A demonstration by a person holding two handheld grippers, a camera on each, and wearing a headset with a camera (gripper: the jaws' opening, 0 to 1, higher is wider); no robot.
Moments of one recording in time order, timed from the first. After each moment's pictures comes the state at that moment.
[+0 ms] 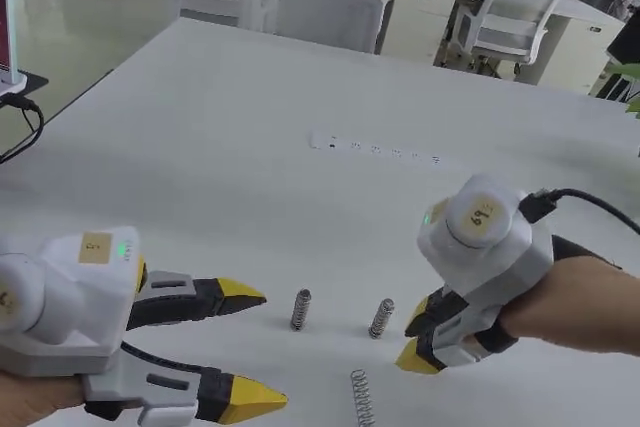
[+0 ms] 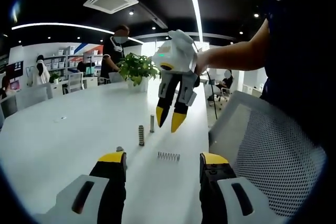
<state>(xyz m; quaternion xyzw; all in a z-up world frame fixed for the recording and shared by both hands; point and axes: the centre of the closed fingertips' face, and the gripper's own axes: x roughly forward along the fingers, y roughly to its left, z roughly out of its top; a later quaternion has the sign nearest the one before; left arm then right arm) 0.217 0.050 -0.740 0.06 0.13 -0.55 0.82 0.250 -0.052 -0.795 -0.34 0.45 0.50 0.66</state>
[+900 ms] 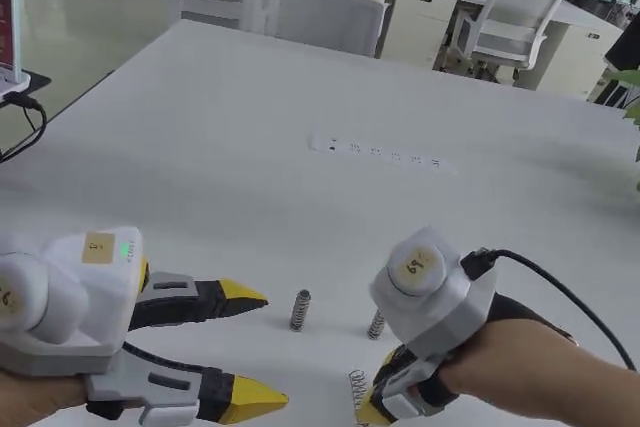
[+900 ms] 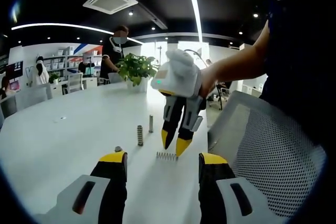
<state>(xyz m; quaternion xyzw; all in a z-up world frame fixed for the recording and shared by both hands) 0.212 0.048 -0.742 0.06 0.13 -0.55 0.82 0.226 -0.034 -0.838 -0.28 0.50 0.45 0.68</state>
